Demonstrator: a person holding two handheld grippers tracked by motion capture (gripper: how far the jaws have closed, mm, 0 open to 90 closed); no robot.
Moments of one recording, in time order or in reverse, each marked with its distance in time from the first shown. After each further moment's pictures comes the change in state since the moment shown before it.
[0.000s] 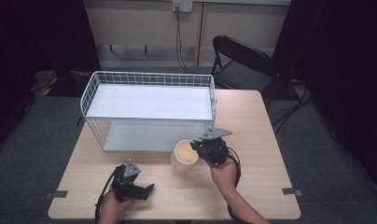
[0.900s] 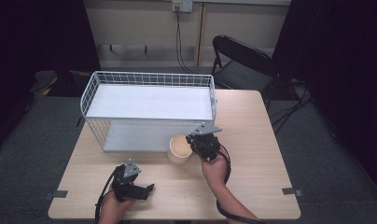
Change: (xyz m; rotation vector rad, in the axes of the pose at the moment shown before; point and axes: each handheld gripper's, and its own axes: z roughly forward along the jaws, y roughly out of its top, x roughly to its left) left arm 0.000 0.000 0.000 -0.001 0.000 -0.001; right arm 0.005 0.011 0.026 -0.007 -0.106 0.011
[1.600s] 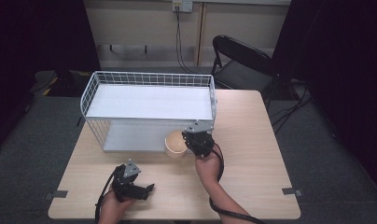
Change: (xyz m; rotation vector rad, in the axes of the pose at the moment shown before) left arm 0.000 0.000 0.000 0.000 0.000 0.000; right arm 0.010 0.012 0.014 -0.021 -0.069 -0.027
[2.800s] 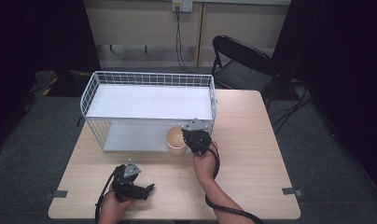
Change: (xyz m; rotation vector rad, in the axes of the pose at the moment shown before) left arm 0.000 0.000 0.000 0.000 0.000 0.000; right arm 0.001 0.001 0.017 -0.009 -0.094 -0.014
